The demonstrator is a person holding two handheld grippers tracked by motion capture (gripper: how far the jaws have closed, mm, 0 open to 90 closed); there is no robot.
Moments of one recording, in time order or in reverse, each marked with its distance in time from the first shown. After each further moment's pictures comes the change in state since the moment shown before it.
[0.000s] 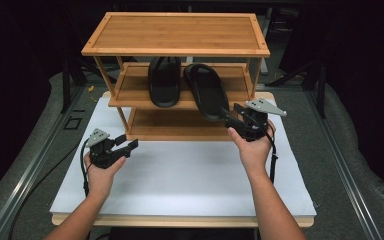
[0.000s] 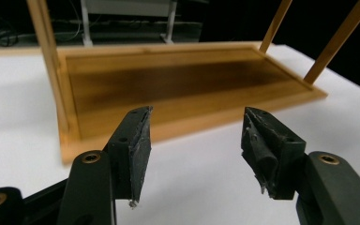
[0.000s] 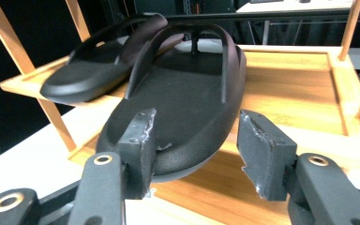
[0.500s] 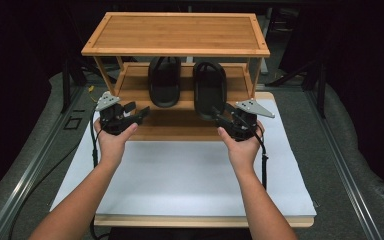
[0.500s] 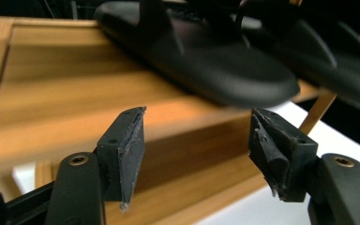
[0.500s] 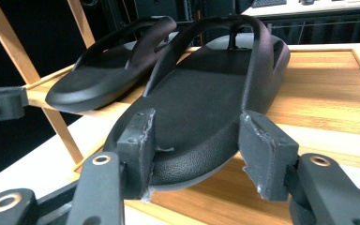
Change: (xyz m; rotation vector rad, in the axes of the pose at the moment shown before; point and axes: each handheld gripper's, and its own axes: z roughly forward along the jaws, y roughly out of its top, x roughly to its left) left arm -0.020 0.085 0.037 -0.084 -0.017 0.033; right arm 0.017 -0.007 0.020 -0.032 -0.010 0.026
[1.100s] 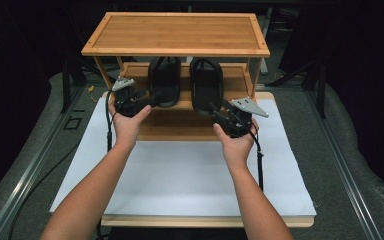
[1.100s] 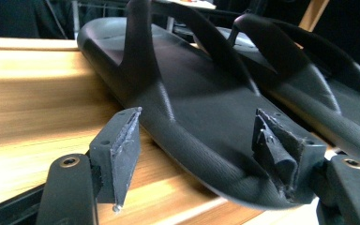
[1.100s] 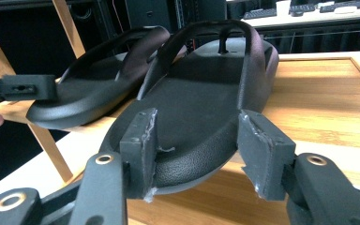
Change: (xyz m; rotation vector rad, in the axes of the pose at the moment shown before) left arm -0.005 0.024 0.048 0.026 0.019 -0.065; right arm 0.002 -0.004 0.018 -0.054 -0.022 0.009
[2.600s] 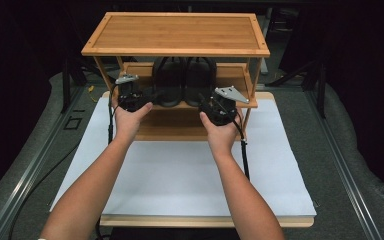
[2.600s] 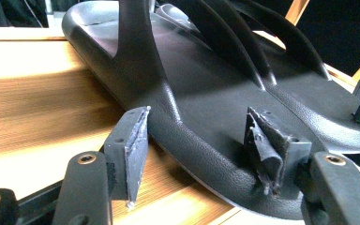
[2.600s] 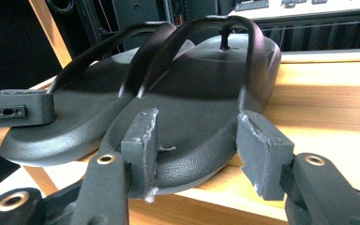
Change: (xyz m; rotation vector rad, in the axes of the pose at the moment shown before) left arm 0.007 0.009 0.012 0.071 -0.084 0.036; right arm 0.021 0.011 0.044 0.037 -0.062 0.011
